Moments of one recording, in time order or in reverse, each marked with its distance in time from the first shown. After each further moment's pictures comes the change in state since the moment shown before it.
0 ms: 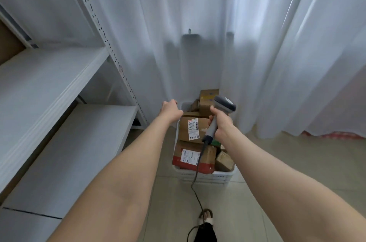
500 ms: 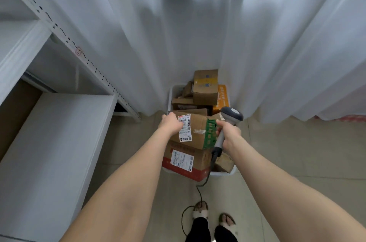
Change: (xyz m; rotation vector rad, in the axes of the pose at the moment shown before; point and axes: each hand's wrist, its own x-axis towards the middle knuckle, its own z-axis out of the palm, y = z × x) left_hand 0.179 -0.010 0.123 0.032 -0.249 -0.205; right_hand 0.215 -0.006 -0.022 -0.243 0.273 0.185
